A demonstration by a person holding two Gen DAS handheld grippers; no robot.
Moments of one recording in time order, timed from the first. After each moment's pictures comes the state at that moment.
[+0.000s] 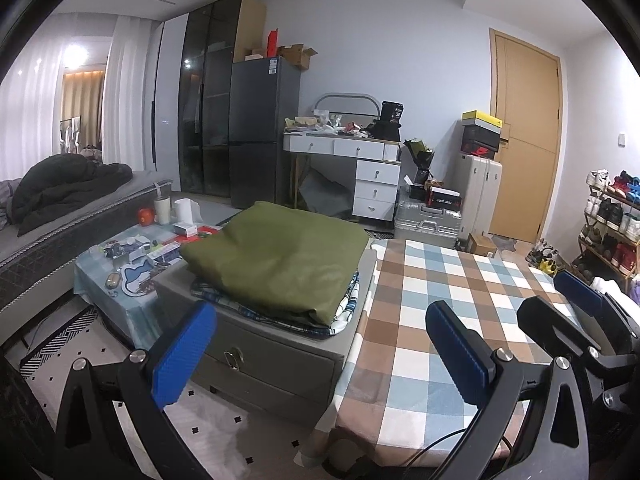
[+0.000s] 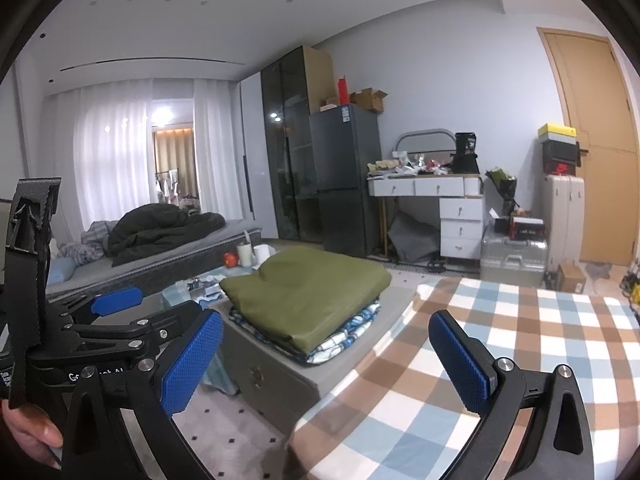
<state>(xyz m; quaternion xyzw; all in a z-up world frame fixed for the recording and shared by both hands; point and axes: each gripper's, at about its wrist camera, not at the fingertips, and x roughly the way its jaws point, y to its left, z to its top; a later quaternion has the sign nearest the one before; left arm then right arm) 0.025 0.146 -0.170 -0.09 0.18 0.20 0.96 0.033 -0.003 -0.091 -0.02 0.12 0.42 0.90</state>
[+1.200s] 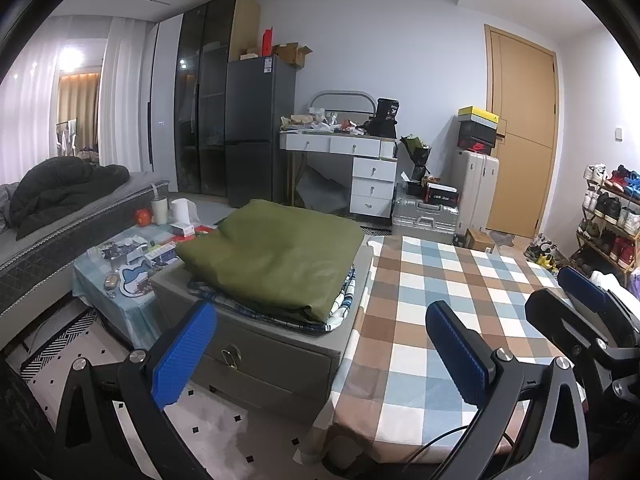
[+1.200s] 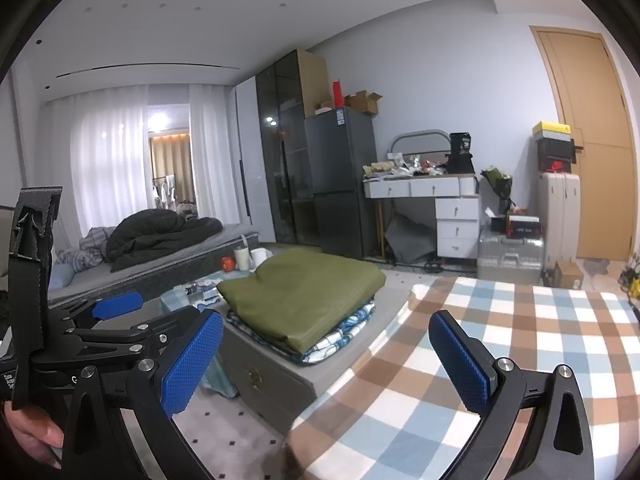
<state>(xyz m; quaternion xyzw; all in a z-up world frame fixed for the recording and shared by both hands) 0.026 0.140 -0.169 -0.09 0.19 0.20 0.96 0.035 -0.011 -0.088 -0.01 0.13 0.42 0.90</state>
